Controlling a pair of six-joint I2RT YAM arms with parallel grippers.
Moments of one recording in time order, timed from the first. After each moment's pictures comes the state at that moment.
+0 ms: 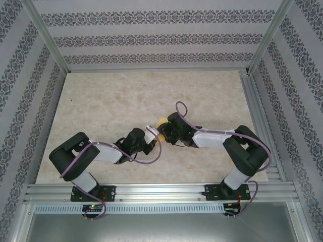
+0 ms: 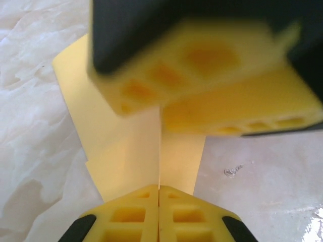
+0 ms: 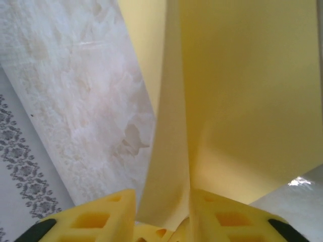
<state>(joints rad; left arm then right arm) -0.79 1.61 0.46 0.55 0.04 0.05 0.74 1.63 0.76 0.11 -0.15 1.48</state>
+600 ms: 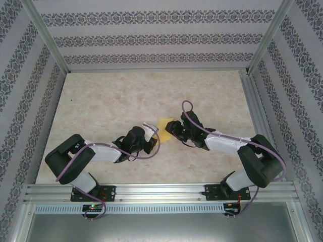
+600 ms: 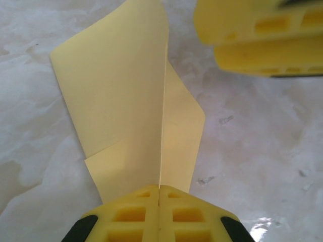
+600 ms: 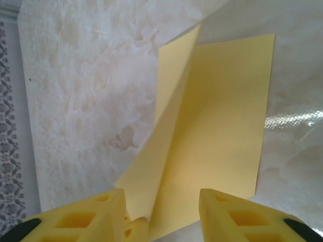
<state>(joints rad) -0.78 1.54 0.49 0.45 0.10 -0.19 0.63 1.48 0.63 0.13 -0.21 1.04</state>
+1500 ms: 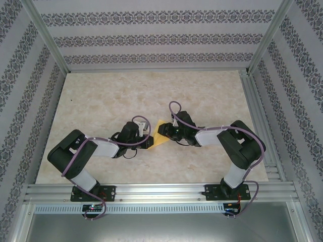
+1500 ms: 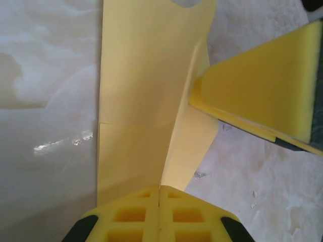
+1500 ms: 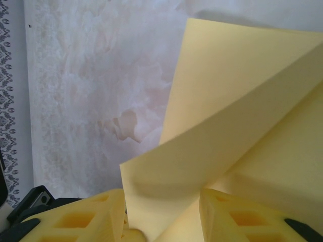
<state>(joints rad) -0.63 1.61 0.49 0.44 0.37 -0.68 0.63 1.73 0.70 0.33 -0.38 0.92</state>
